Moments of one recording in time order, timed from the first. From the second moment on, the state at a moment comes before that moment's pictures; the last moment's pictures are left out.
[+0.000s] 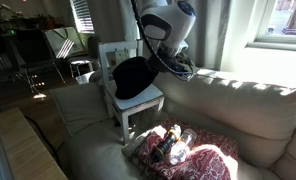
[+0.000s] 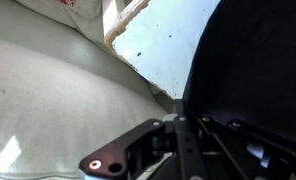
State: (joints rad) arm -0.31 0.71 0.11 -1.81 0.90 2.44 -1.46
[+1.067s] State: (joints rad) arm -0.22 0.20 0.22 -2.30 1.23 2.91 -1.56
